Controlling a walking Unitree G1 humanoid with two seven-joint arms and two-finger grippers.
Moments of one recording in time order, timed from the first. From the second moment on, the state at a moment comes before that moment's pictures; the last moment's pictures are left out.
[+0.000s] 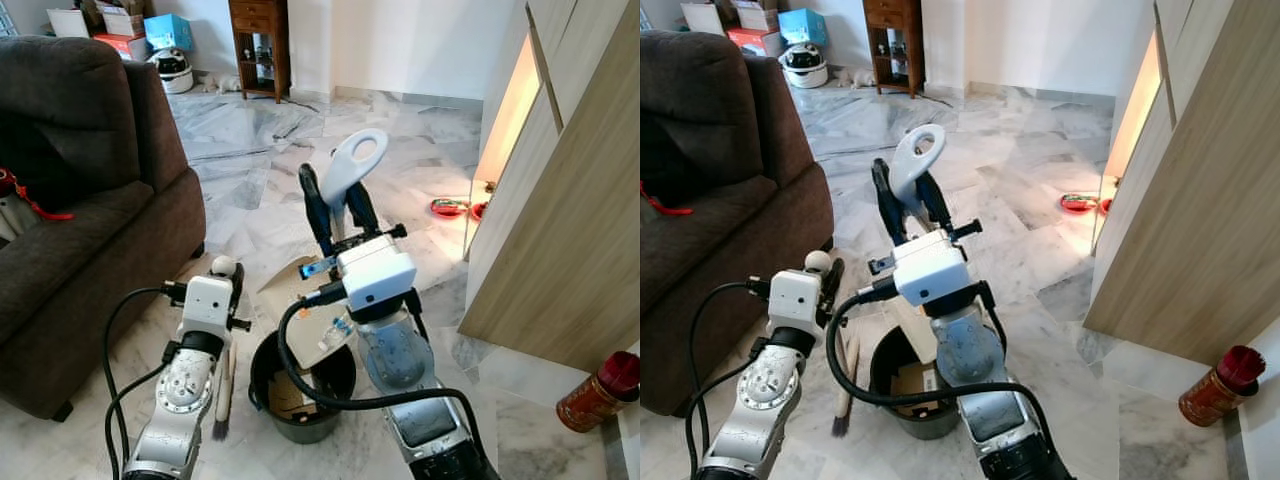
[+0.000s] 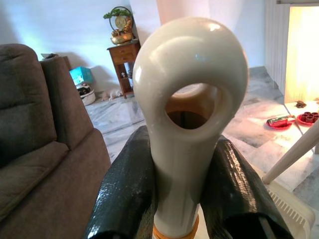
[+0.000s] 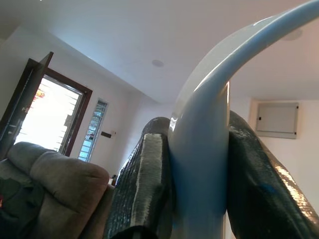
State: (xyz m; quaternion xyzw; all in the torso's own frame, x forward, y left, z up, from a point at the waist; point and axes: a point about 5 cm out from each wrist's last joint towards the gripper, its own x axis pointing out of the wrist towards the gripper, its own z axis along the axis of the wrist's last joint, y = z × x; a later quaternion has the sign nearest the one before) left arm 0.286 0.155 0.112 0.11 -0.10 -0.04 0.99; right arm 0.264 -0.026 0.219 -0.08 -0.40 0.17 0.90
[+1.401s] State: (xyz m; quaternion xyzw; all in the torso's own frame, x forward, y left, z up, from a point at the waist) left arm 0.289 0.147 0.114 0.10 -0.11 -0.04 0.99; right arm 0.297 -0.097 0.217 -0.20 -0.38 0.03 0.90
